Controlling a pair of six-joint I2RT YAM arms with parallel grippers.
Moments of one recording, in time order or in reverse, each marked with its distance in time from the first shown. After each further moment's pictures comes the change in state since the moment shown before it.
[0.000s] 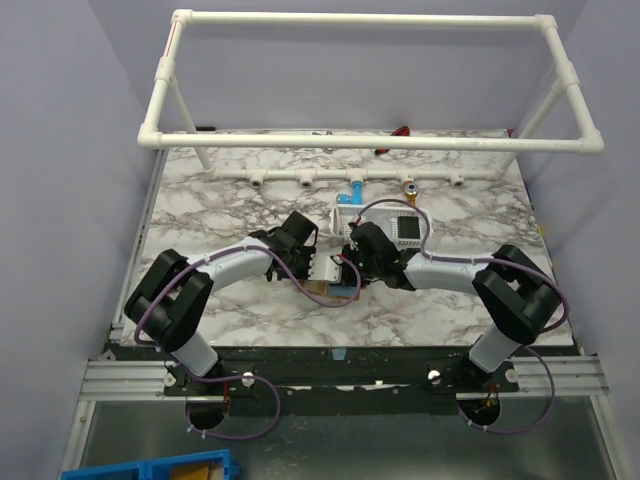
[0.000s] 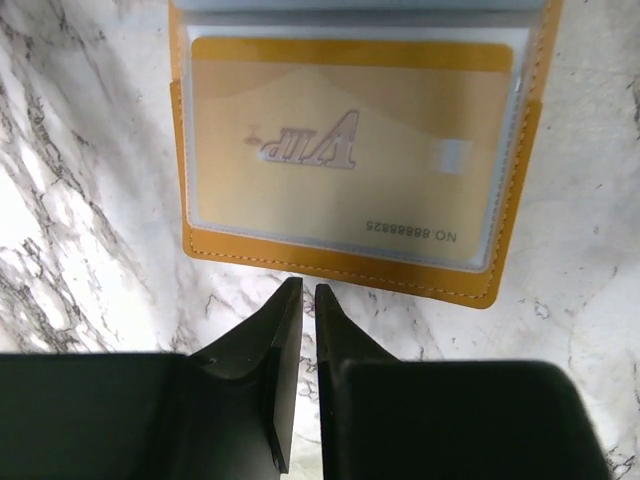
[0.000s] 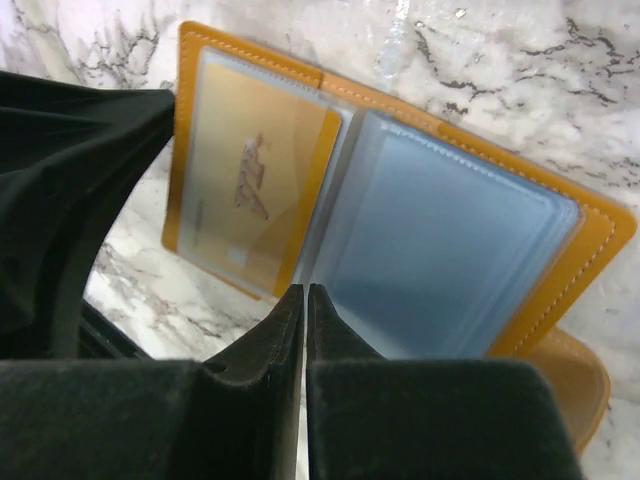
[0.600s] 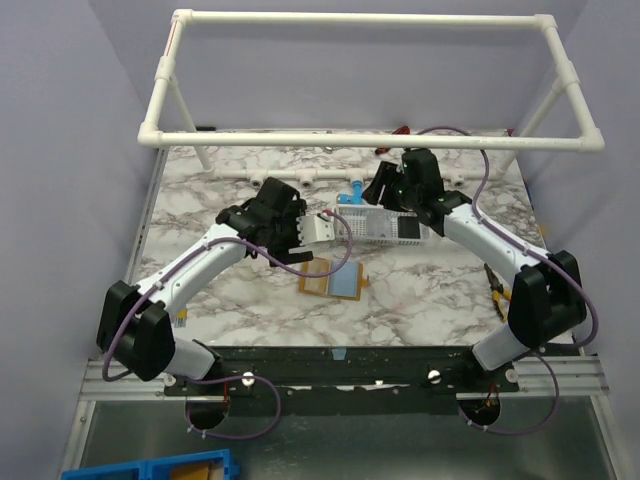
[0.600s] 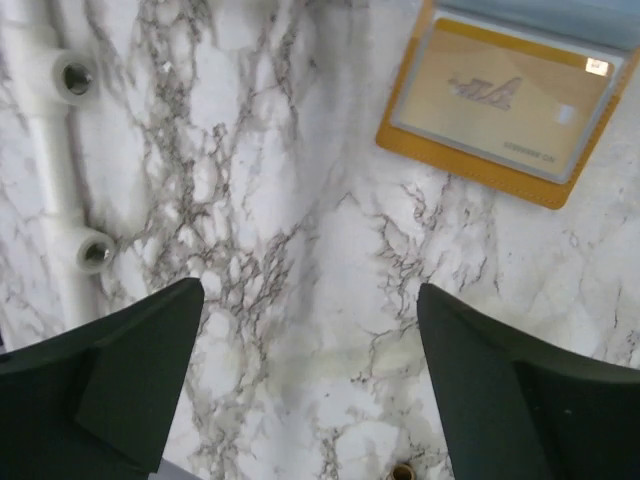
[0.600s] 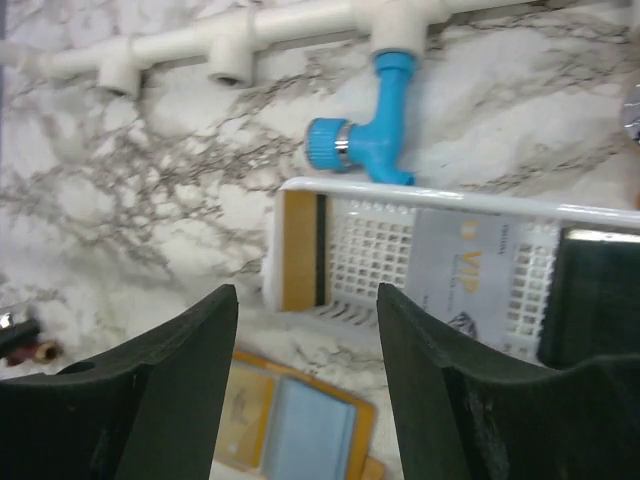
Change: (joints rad) left arm 0.084 -0.165 0.208 -0.231 0.014 -0.142; right arm -0.325 -0.138 0.338 -0.237 0.120 -0.196
